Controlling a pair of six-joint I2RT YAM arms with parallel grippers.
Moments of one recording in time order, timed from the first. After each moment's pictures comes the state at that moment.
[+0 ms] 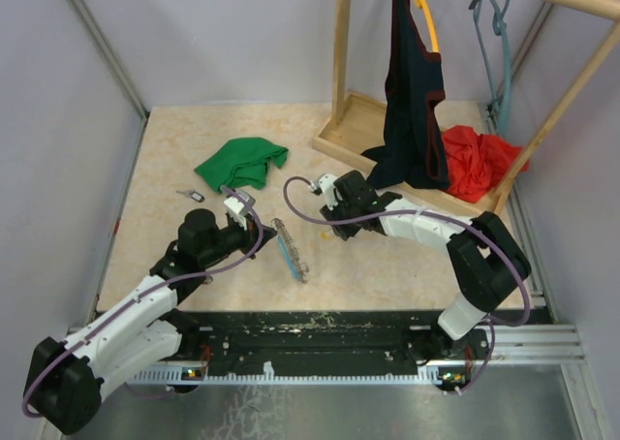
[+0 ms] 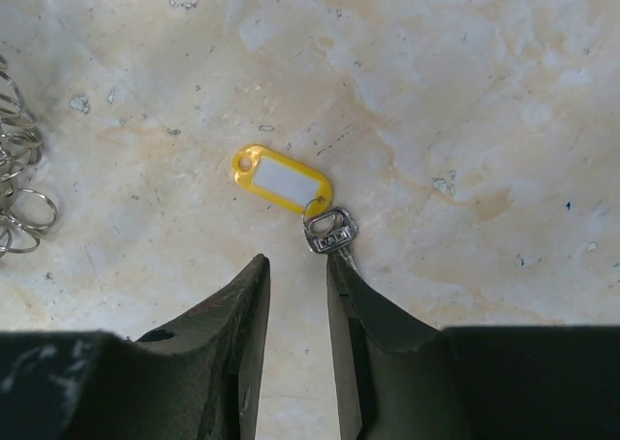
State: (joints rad) left arm -0.55 0.84 0.42 0.14 0.32 -0.16; right arm 0.68 1.62 1.00 -0.35 -0.09 -0.15
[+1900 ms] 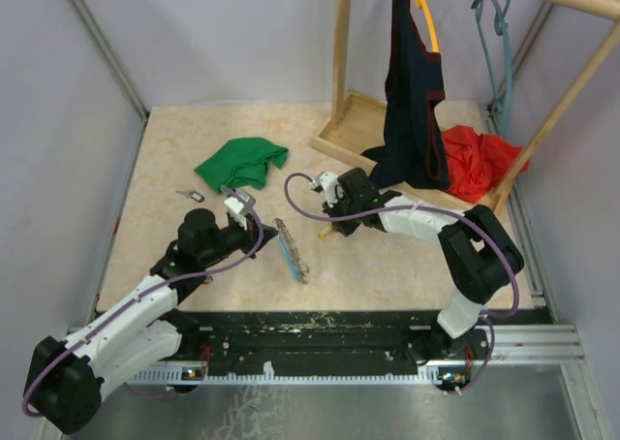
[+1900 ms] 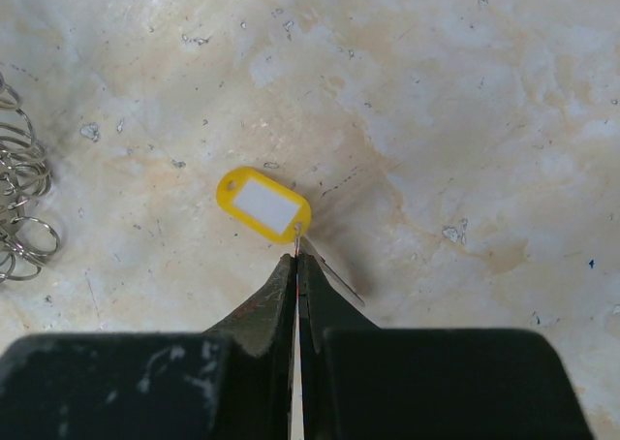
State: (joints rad) left arm -0.55 0.84 0.42 0.15 0.34 -0.16; right arm 0.63 1.66 0.97 -0.21 -0.21 -0.18
